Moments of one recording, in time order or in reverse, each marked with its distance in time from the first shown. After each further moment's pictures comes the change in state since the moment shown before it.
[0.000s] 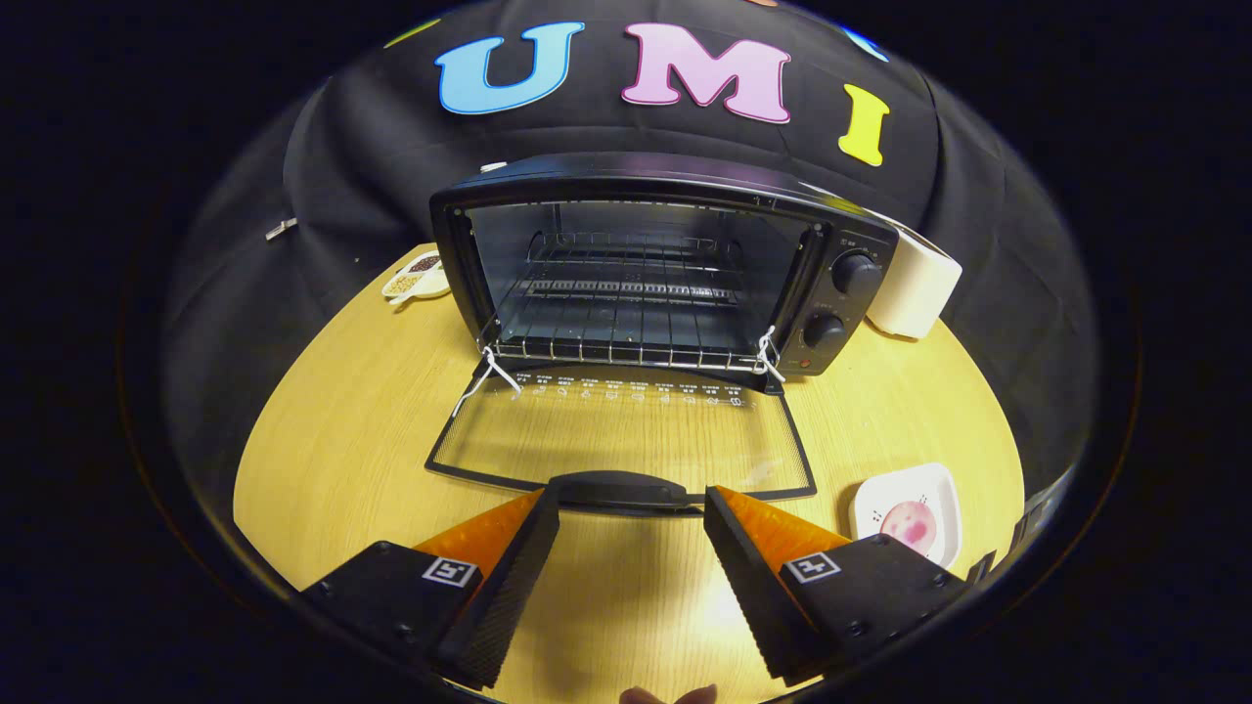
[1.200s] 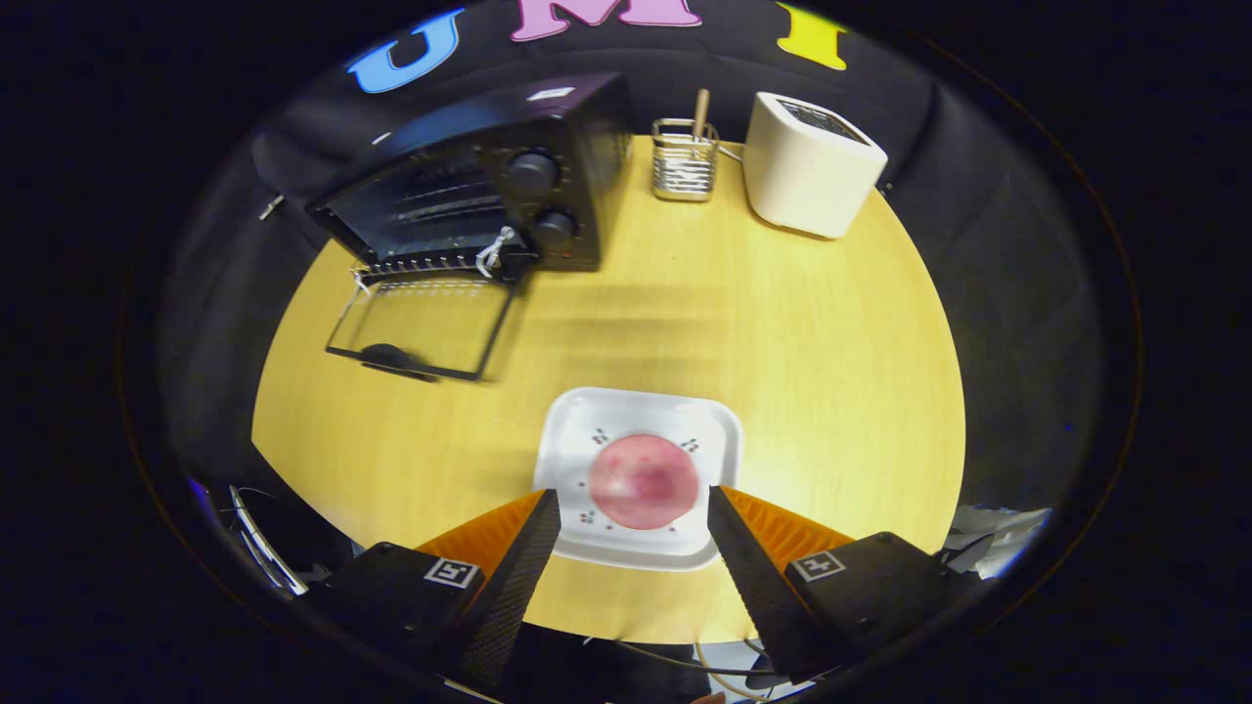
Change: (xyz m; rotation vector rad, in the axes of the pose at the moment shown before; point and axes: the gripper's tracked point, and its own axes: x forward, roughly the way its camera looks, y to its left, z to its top) arm -0.048 -0.279 -0.040 -0.027 0.439 0.075
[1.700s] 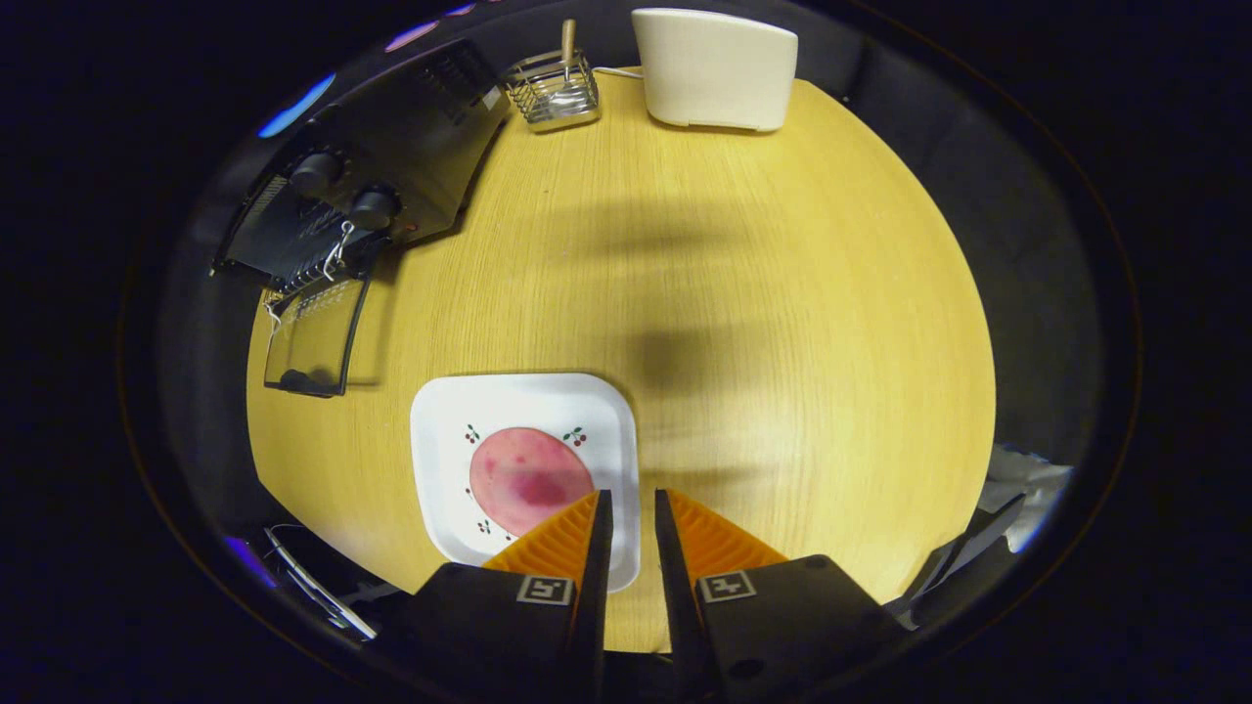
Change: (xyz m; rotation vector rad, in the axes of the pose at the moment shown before) arm 0.059 -0.048 -0.020 0.161 0.189 0.042
